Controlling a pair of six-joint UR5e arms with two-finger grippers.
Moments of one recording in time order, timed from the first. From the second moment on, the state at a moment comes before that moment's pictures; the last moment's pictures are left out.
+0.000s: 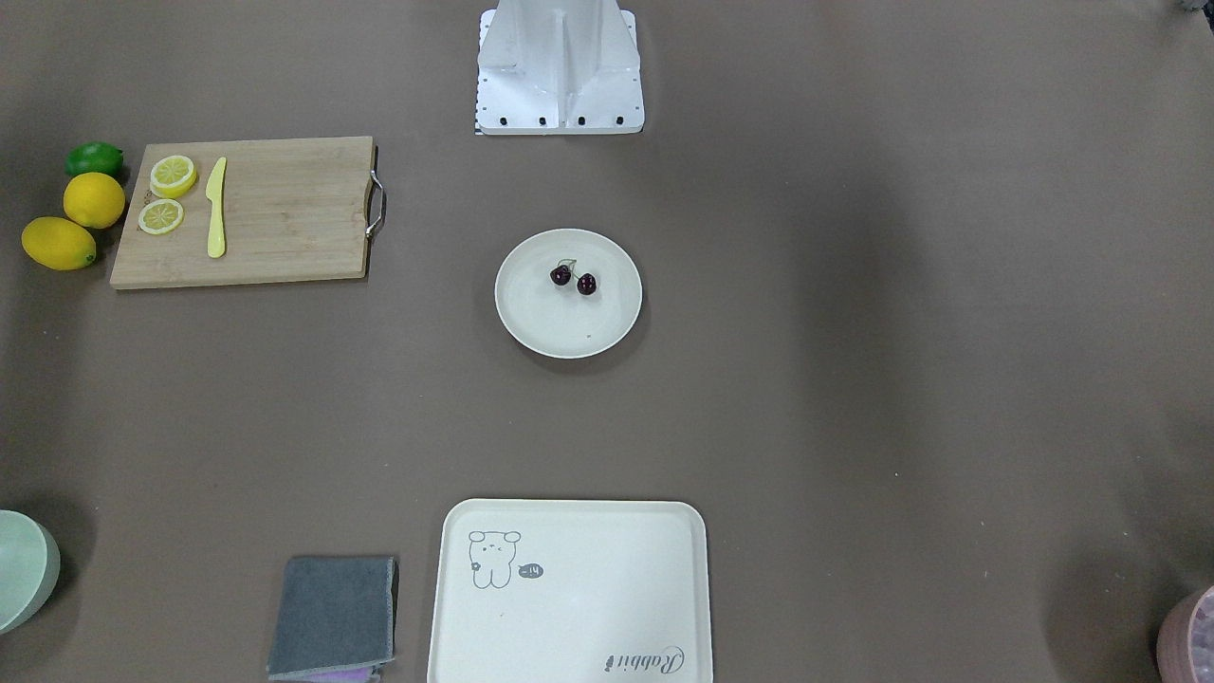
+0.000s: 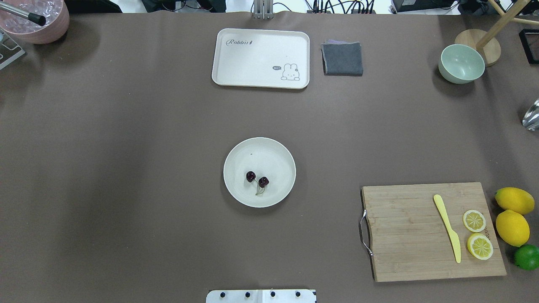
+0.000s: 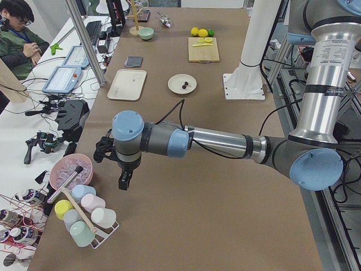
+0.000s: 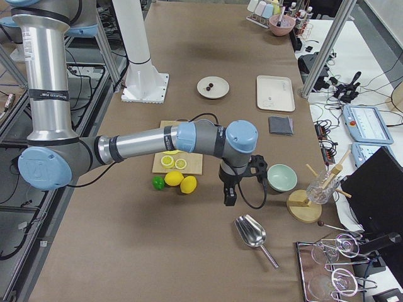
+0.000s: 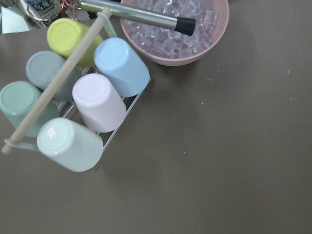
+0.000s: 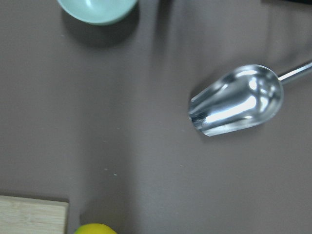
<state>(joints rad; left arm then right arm) -1.67 -1.68 -1.60 -1.63 -2.37 0.05 1.65 -1.55 1.74 -1.88 2.32 -0.22</state>
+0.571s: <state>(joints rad) -1.68 -1.63 -1.62 -1.66 -2.36 0.05 1.71 -1.59 1.70 -1.88 2.32 -0.24</state>
